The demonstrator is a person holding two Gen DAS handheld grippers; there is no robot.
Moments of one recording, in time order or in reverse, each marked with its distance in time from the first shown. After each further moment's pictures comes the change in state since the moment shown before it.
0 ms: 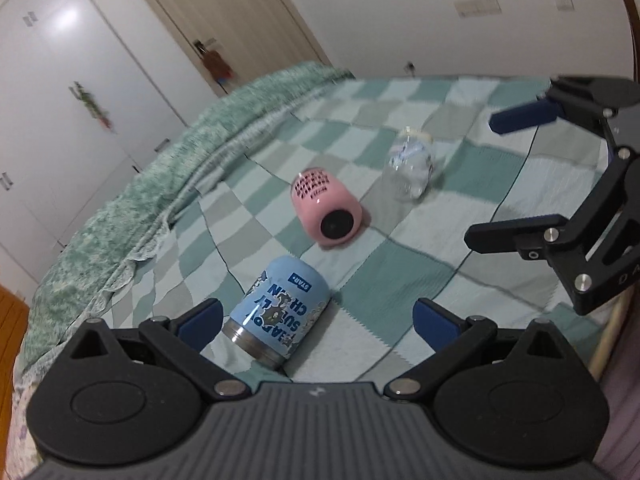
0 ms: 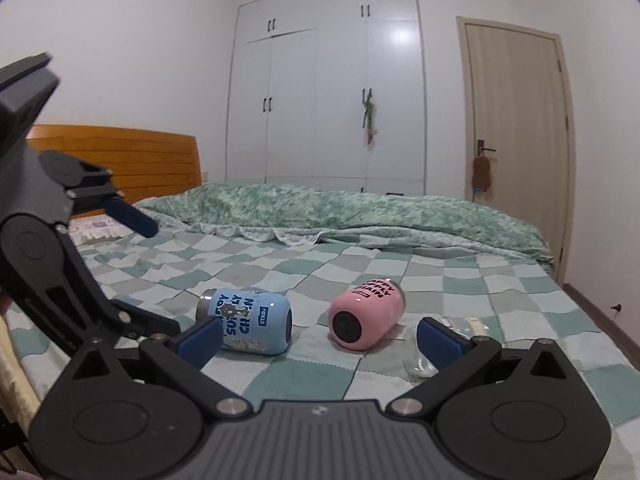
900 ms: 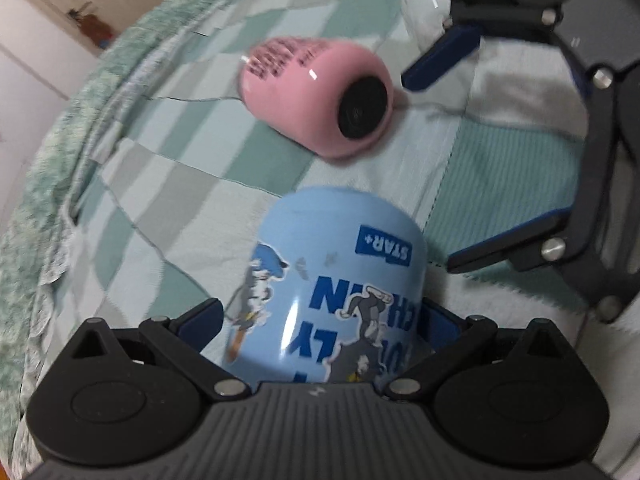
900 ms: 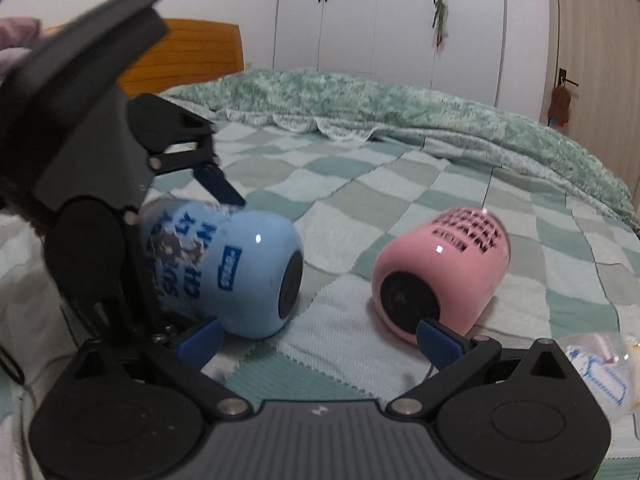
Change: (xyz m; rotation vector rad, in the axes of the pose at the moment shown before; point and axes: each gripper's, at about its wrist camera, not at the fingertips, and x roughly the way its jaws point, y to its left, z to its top) left arm 0.210 0.063 -0.018 0.285 0.193 -0.247; right arm 0.211 0.002 -0.016 -0.119 0.329 0.141
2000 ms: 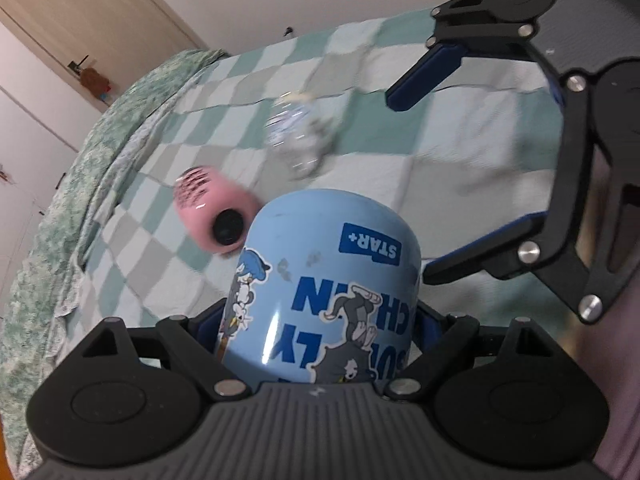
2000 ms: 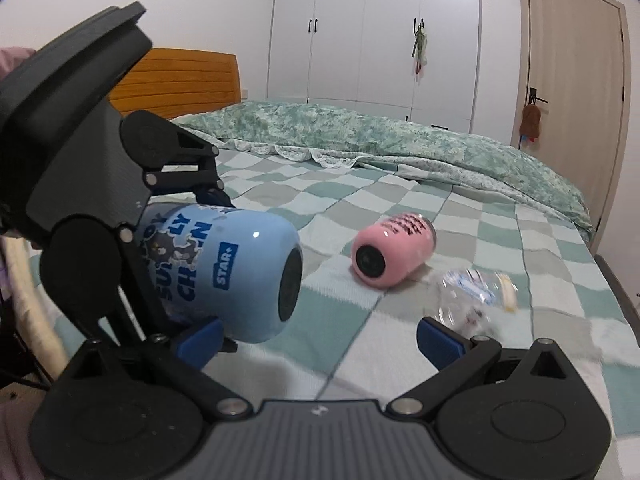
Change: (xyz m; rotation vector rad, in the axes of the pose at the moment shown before) left arm -0.146 -0.146 0.051 0.008 -0.112 0.017; right arm -0.193 0.012 -0.045 0.023 -0.066 -0.027
